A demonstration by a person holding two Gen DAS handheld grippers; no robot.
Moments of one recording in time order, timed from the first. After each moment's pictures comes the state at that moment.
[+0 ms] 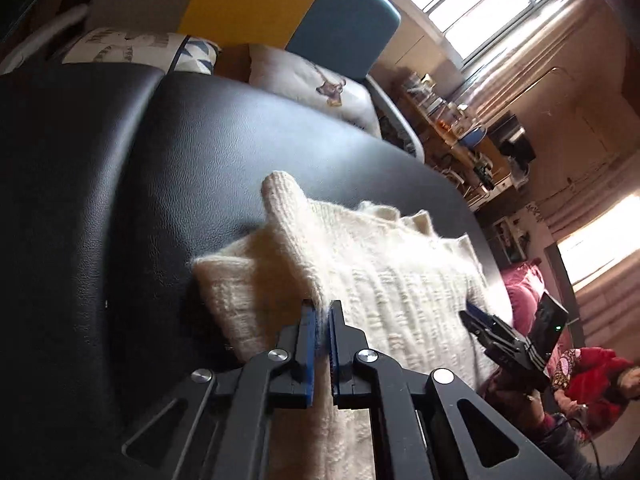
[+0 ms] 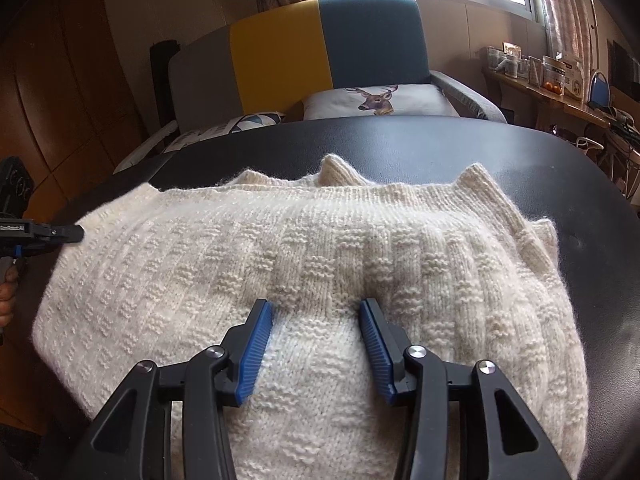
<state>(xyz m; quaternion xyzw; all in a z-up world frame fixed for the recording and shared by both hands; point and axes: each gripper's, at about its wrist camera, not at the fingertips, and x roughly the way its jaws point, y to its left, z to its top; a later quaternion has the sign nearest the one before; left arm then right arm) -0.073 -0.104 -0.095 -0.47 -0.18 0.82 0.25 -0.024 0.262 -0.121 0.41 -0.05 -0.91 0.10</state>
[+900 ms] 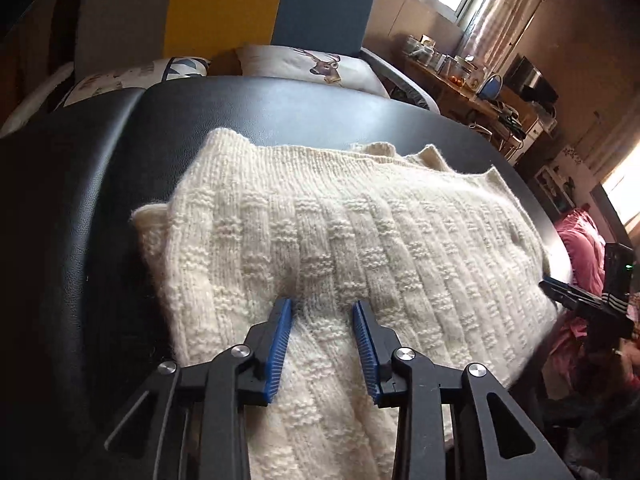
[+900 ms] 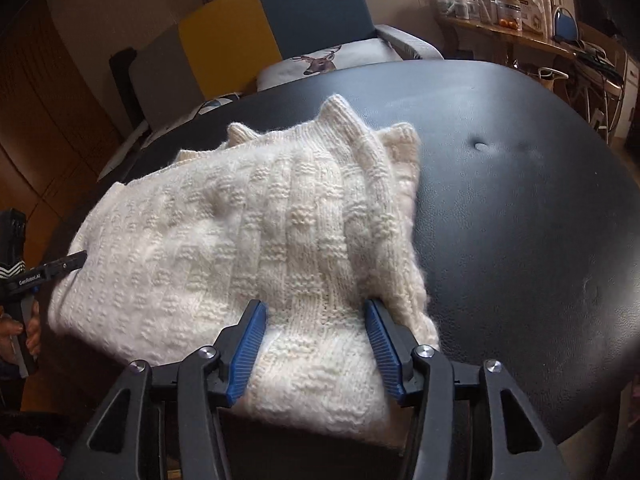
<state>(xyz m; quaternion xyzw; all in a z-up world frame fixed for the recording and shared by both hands) -0.033 -0.039 -0.118 -0.48 -0.05 0.85 0.22 0.035 0.360 -0.131 0.45 -0.13 -0.88 0.07</state>
